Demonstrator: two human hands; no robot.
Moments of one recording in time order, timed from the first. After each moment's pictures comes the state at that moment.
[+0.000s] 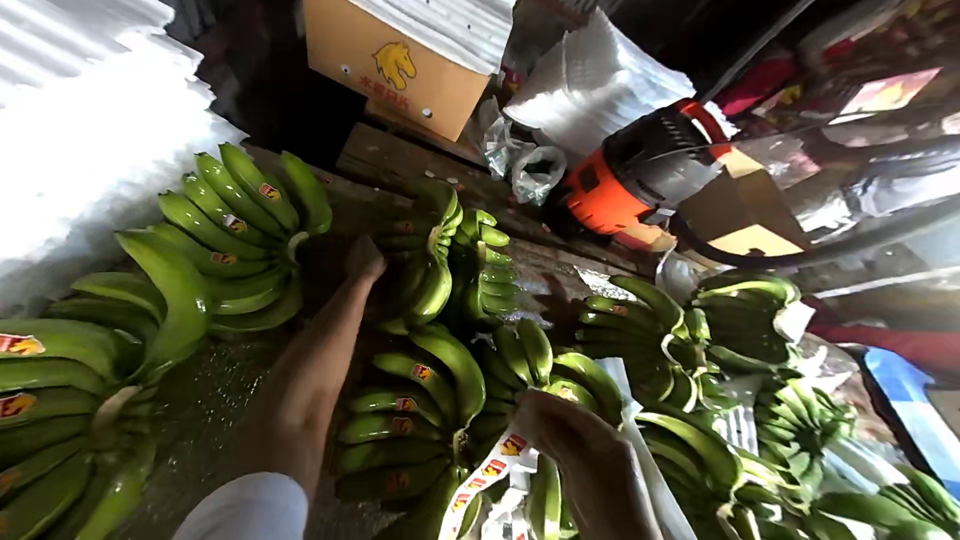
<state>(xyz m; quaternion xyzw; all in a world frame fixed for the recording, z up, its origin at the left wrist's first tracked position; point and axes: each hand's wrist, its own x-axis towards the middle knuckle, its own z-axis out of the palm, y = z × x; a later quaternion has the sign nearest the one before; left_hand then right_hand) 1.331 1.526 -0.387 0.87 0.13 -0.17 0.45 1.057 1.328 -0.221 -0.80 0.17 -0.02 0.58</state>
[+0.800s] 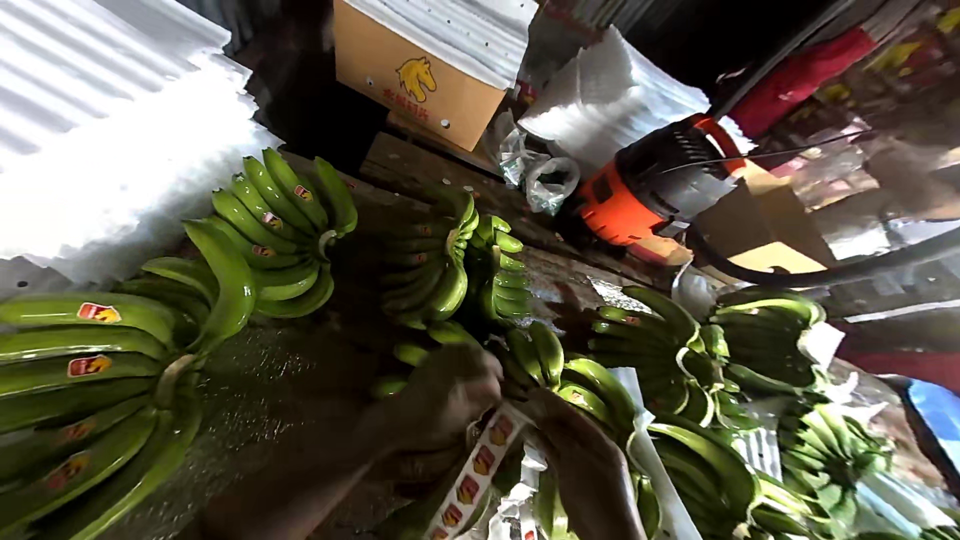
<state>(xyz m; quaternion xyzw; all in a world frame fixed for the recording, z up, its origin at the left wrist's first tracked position) 1.130 1.518 -0.303 0.72 -0.36 0.05 0.59 1.040 1.329 -0.247 -0.77 0.25 -0.04 0.58</state>
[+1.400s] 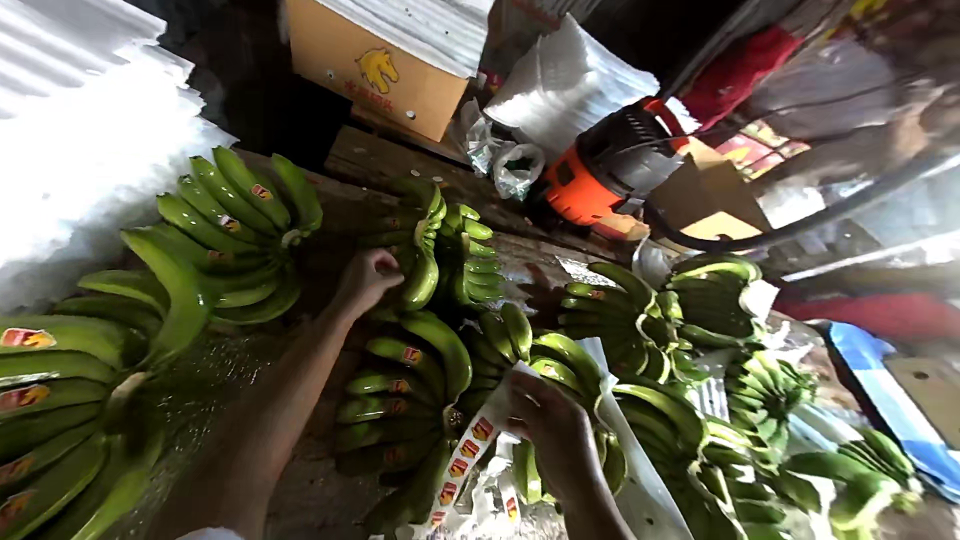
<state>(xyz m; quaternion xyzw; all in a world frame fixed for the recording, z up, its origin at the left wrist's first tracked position) 1.253 1.540 -0.347 0.81 -0.04 -0.15 0.57 1.043 1.325 -0.240 -0.79 0.26 -0.01 0.56</state>
